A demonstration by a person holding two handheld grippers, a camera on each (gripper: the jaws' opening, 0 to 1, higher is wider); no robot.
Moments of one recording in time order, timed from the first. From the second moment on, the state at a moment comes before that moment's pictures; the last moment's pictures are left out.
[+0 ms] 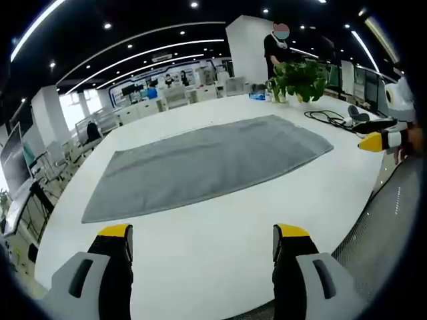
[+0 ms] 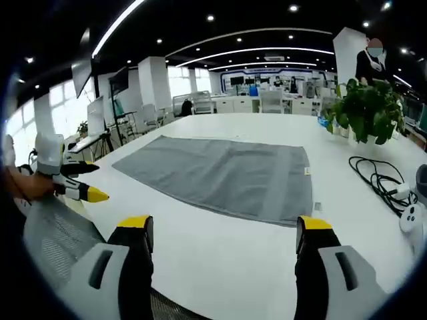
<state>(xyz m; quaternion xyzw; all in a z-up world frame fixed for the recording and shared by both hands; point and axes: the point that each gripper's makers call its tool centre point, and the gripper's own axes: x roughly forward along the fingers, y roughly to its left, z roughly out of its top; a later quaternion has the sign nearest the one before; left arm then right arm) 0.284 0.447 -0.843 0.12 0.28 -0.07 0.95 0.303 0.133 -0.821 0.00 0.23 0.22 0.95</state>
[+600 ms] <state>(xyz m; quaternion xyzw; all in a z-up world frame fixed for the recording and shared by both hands) 0.284 0.447 -0.844 0.12 0.28 -0.08 0.95 0.302 0.135 -0.823 0.00 0.23 0.23 0.95</state>
